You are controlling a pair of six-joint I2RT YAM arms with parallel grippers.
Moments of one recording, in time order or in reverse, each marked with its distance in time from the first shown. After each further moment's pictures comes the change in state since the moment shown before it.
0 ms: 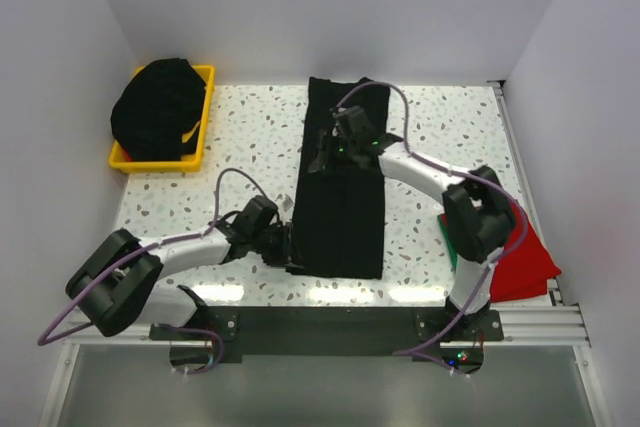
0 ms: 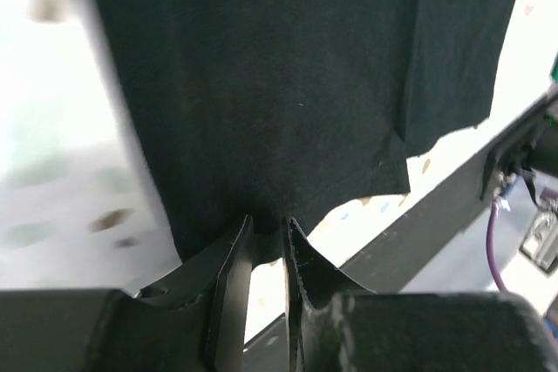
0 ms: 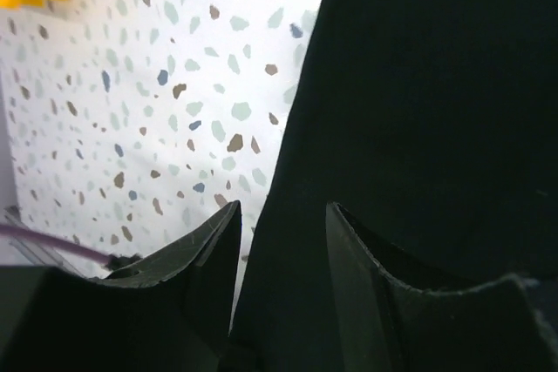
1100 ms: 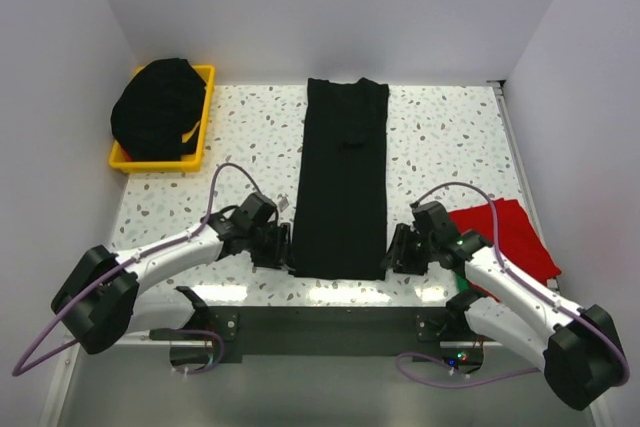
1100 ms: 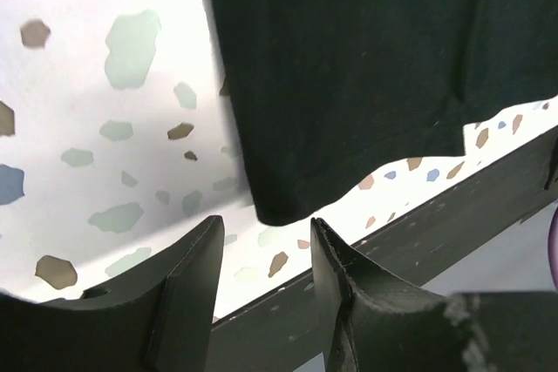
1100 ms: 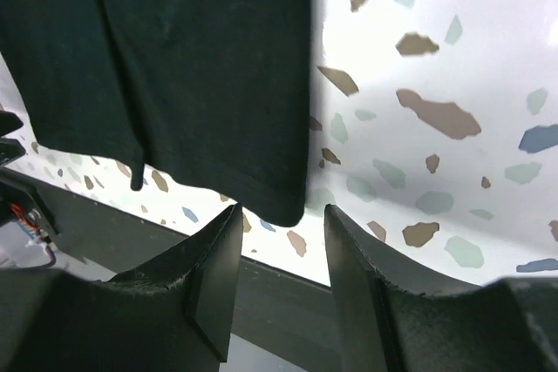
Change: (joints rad) left arm -0.031 -0.105 0.116 -0.337 -0.116 0.089; right arm -0.112 -1.016 -0.985 -0.274 -0.046 0.143
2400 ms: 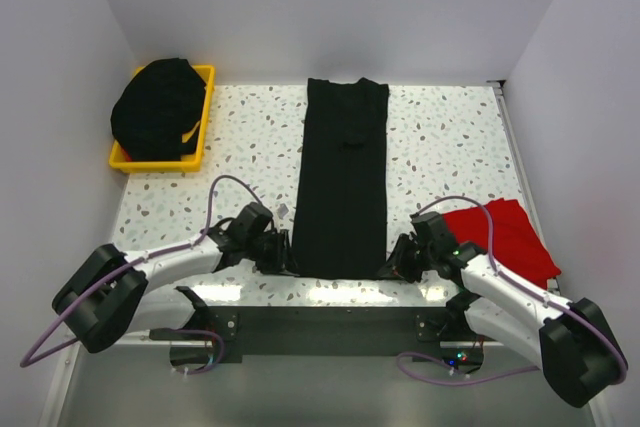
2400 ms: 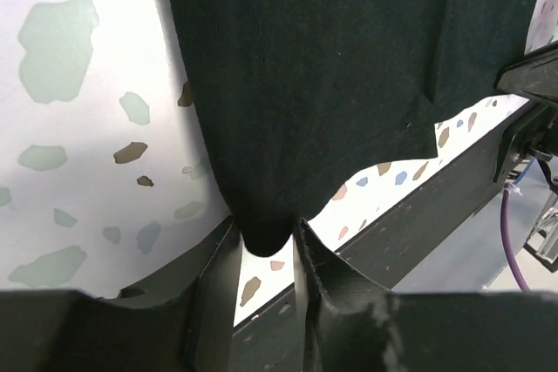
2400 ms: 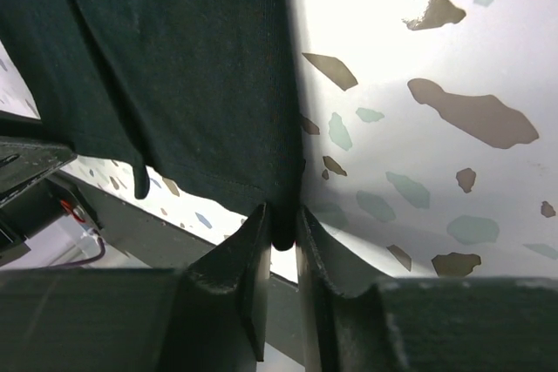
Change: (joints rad) left arm 0.000 0.008 -0.161 0.275 0.111 -0.103; right arm 0.000 0.016 -0.156 0.200 -0.103 0.156
